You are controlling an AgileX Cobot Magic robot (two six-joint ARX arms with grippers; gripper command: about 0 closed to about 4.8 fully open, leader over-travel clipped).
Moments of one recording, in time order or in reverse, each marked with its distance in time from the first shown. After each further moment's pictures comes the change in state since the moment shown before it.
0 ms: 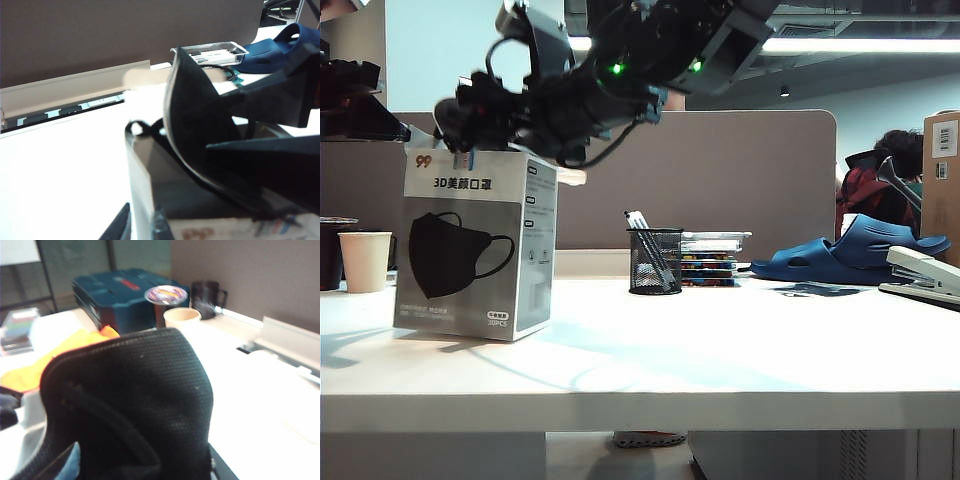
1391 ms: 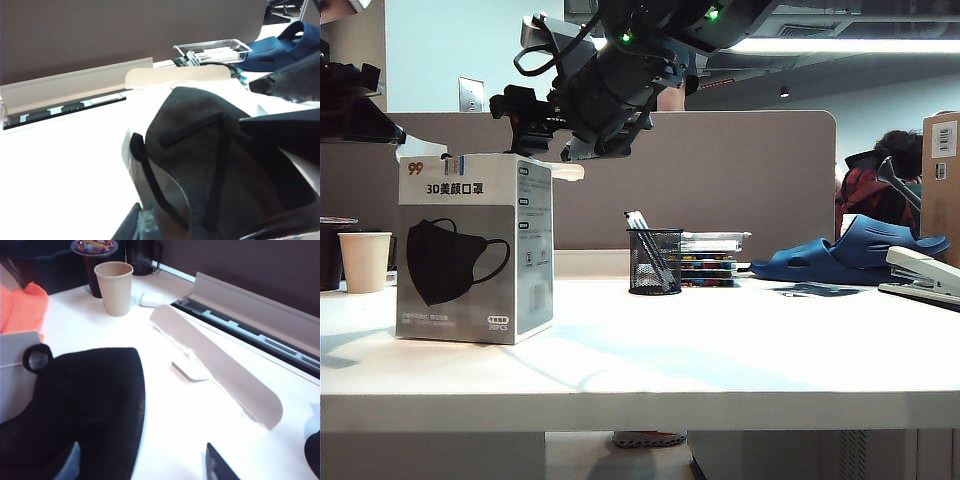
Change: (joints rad) left arm 0.000 0.000 0.000 -0.008 -0.012 0.000; right arm -0.010 -0.092 0.000 -0.259 0.220 -0.061
